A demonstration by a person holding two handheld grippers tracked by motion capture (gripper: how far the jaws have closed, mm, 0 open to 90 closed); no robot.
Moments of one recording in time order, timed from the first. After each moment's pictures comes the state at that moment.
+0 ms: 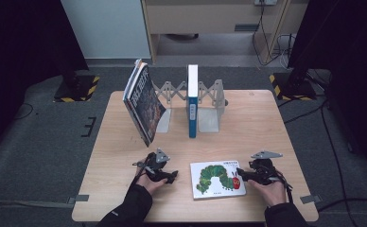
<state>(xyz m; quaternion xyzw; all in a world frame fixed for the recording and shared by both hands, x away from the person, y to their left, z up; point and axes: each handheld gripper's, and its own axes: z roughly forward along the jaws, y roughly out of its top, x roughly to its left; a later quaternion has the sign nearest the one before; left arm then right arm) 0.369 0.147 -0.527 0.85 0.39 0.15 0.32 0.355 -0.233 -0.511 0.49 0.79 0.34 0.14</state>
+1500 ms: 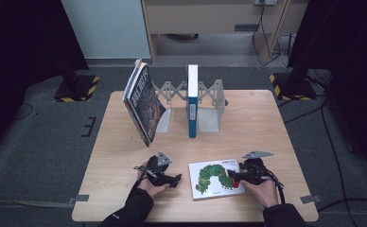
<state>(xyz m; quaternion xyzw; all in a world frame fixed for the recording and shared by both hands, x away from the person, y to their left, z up) 0.356 0.134 -0.530 0.85 0.39 0.14 0.34 0.358 -0.210 -0.515 0.48 0.80 0.36 0.10</state>
